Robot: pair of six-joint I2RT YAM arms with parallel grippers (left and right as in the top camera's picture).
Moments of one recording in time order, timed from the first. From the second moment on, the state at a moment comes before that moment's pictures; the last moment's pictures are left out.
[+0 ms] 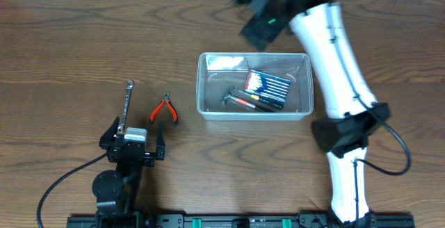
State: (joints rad) left arm 0.06 0.01 0.07 -0.21 0.15 0.20; right arm 0.36 2.28 2.68 -1.52 -0.02 -0.42
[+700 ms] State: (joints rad) left arm 0.06 0.01 0.07 -0.21 0.15 0.20; right arm -0.17 2.24 2.78 -1.66 0.06 -0.10
